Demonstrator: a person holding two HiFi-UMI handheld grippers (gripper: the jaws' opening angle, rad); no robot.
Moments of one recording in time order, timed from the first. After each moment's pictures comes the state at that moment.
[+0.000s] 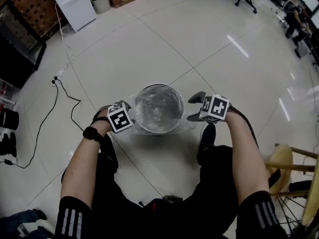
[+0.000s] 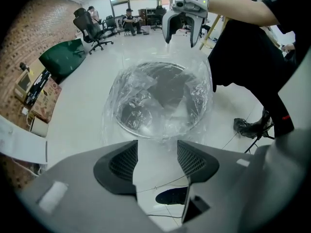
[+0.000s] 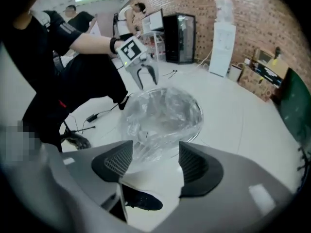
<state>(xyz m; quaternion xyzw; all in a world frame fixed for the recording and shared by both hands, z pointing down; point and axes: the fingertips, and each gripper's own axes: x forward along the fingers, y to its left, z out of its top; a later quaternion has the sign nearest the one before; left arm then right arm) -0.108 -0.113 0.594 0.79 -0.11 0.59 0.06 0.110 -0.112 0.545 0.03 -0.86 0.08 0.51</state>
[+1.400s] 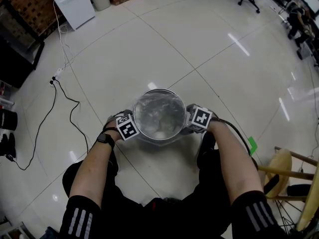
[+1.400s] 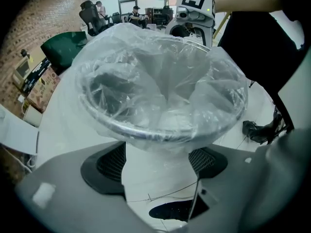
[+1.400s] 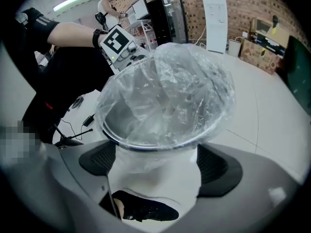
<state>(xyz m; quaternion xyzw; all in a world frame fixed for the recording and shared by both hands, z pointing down) -0.102 -0.119 0.684 0.80 -0.13 0.58 0.09 0.096 -0.111 0.662 0.03 -0.83 0.17 0.54</state>
